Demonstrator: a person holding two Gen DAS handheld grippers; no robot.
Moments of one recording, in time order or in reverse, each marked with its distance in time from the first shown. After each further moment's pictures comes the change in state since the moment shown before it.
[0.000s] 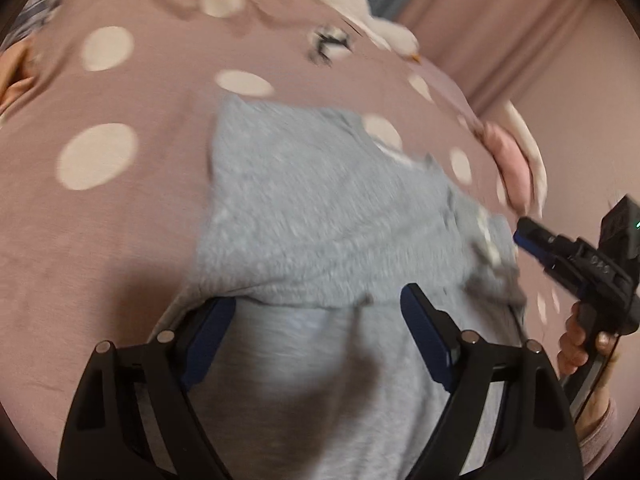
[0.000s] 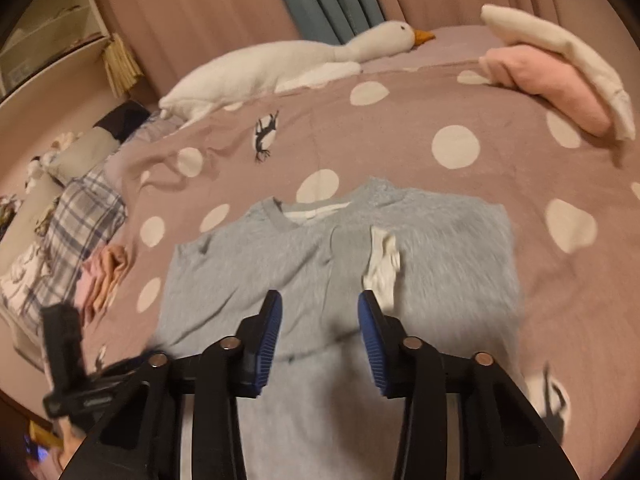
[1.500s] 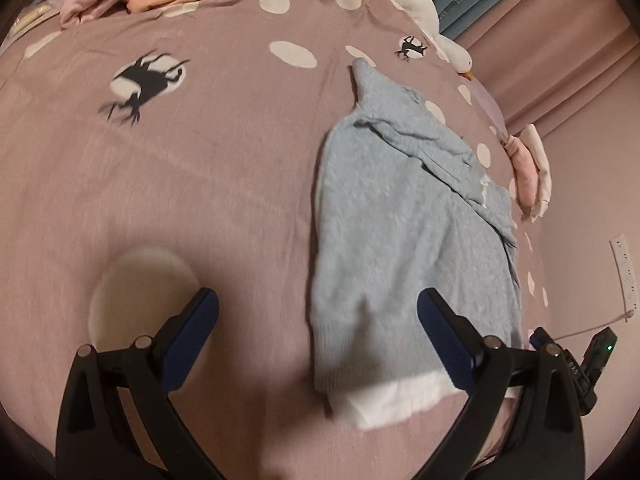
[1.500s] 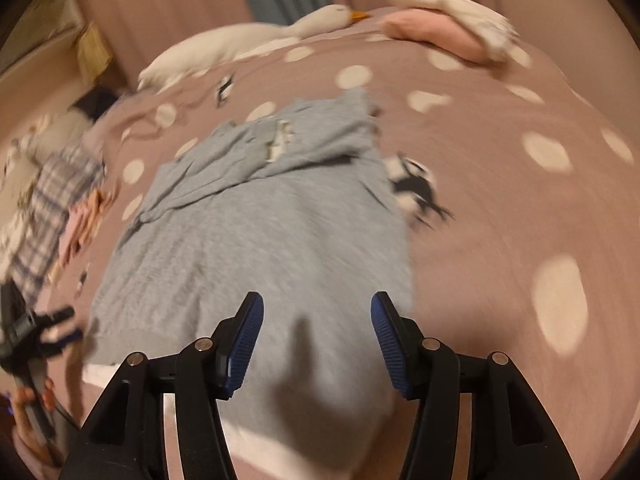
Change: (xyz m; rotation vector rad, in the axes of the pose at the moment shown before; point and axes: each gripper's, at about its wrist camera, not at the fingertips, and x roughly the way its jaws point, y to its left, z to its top) left arm -0.151 0.057 -0.141 -0.214 0.058 0.075; right arm -0.143 -0.039 -0.160 0.091 0.046 -0.169
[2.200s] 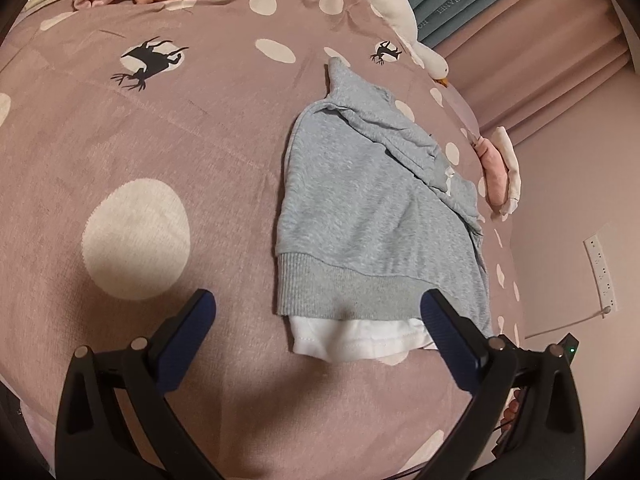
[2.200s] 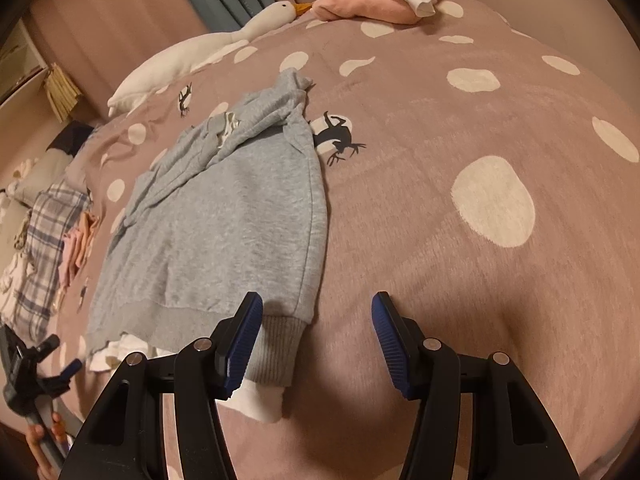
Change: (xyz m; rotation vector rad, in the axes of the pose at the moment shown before) left arm -0.024 -0.008 -0.031 -0.025 -0.024 -0.091; right arm -0.019 -0.040 -0.042 0.143 0.019 -0.020
